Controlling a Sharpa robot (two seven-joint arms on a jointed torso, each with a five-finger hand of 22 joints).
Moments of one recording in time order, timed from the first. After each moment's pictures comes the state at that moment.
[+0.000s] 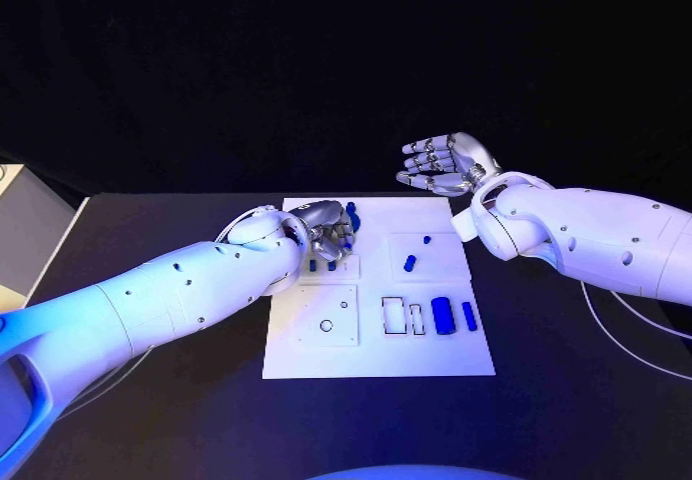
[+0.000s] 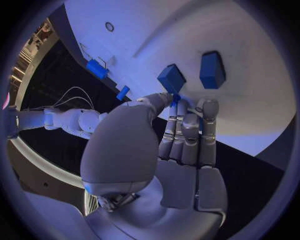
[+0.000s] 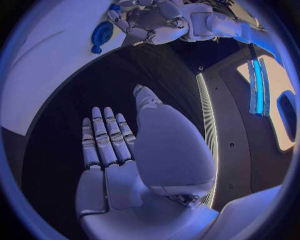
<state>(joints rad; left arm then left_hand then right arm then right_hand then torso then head) 1.22 -0.36 -0.01 1.10 -1.39 -0.16 -0.11 1.45 -0.26 0.54 0.11 0.28 0.85 0.15 0.41 0.34 0.87 0.10 0.66 0.22 1.17 0.04 1.37 0.91 0.17 0.94 0.15 1.12 0.89 1.34 -0.80 -0.12 1.30 -0.58 -0.52 0.29 1.49 -0.18 0.08 0.29 0.37 0.77 0.20 0.06 0.10 0.90 0.24 0.07 0.06 0.84 0.21 0.07 0.08 0.15 0.49 0.29 0.05 0.05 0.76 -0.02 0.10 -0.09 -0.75</state>
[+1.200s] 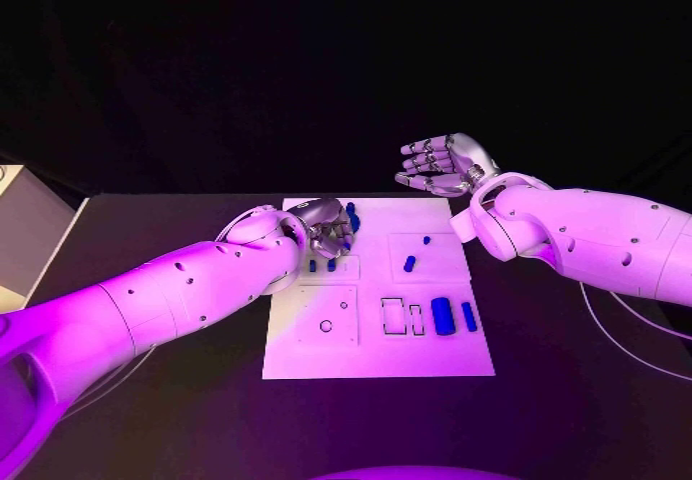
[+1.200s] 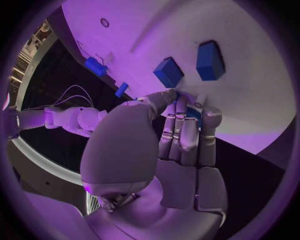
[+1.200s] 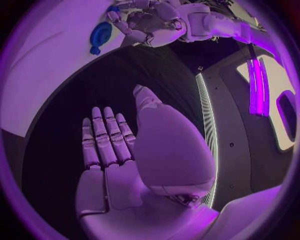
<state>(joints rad) 1.22 -0.35 -0.01 1.07 -1.38 -0.19 -0.08 1.45 -0.20 0.62 0.02 0.19 1.00 0.14 0.37 0.33 1.03 0.07 0.57 0.17 1.31 0.01 1.45 1.02 0.15 1.06 0.12 1.25 1.05 1.34 -0.80 -0.12 1.31 -0.58 -0.52 0.29 1.49 -0.18 0.09 0.29 0.37 0.77 0.20 0.06 0.10 0.90 0.24 0.07 0.06 0.84 0.21 0.07 0.08 0.15 0.49 0.29 0.05 0.05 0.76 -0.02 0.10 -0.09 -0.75</state>
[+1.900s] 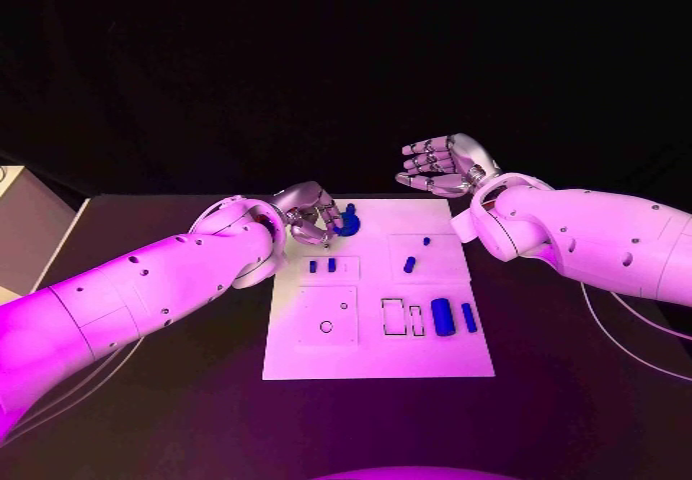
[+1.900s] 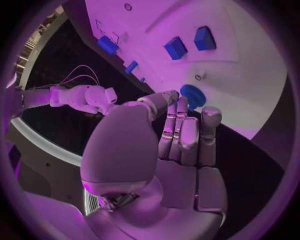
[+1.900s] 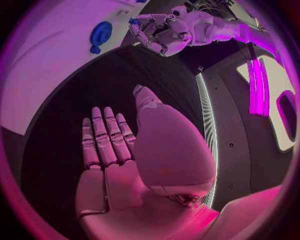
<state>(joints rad) 1.21 -0.47 0.06 1.17 -1.26 -0.20 -0.04 1.44 -0.19 0.63 0.00 0.19 1.00 0.15 0.33 0.34 1.05 0.08 0.48 0.14 1.31 0.01 1.45 1.00 0.15 1.05 0.12 1.24 1.04 1.34 -0.81 -0.12 1.31 -0.58 -0.52 0.29 1.49 -0.18 0.09 0.29 0.37 0.77 0.20 0.06 0.10 0.90 0.24 0.07 0.06 0.84 0.21 0.07 0.08 0.15 0.49 0.29 0.05 0.05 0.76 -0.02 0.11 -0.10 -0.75</state>
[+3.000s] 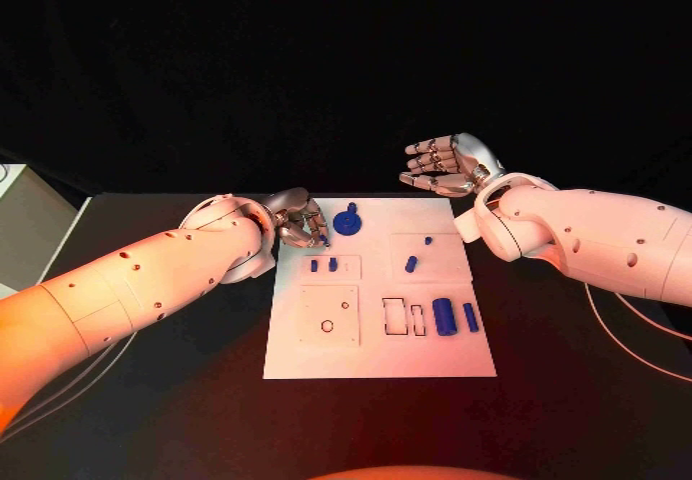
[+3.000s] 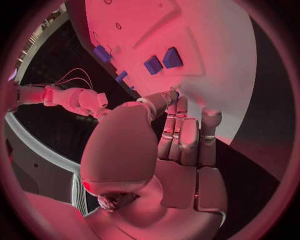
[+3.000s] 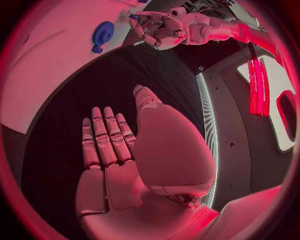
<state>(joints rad) 1.21 -0.48 0.07 1.13 -1.26 -0.08 -0.09 1.43 -0.19 0.63 0.00 0.19 1.01 0.15 0.32 0.34 1.07 0.08 0.46 0.14 1.31 0.02 1.45 1.00 0.15 1.06 0.12 1.24 1.04 1.34 -0.81 -0.12 1.31 -0.58 -0.52 0.29 1.49 -0.18 0.09 0.29 0.37 0.77 0.20 0.06 0.10 0.90 0.24 0.07 0.06 0.84 0.21 0.07 0.08 0.15 0.49 0.29 0.05 0.05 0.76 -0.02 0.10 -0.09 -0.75</state>
